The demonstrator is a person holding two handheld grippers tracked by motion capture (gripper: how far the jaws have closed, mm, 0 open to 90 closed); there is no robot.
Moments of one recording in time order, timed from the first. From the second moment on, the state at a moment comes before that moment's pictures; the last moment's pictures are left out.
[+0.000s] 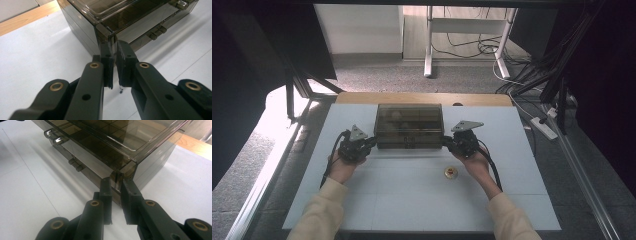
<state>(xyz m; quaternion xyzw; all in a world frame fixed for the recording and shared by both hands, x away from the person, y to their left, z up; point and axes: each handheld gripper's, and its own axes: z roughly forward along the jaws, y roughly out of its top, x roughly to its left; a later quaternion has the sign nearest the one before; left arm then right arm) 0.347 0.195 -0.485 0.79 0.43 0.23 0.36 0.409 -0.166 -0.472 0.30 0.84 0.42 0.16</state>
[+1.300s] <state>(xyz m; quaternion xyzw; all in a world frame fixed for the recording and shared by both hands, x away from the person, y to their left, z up) 0.336 0.195 -0.484 0.80 0.42 0.23 0.35 0.403 -0.169 -0.467 0.30 0.85 0.41 0.13</state>
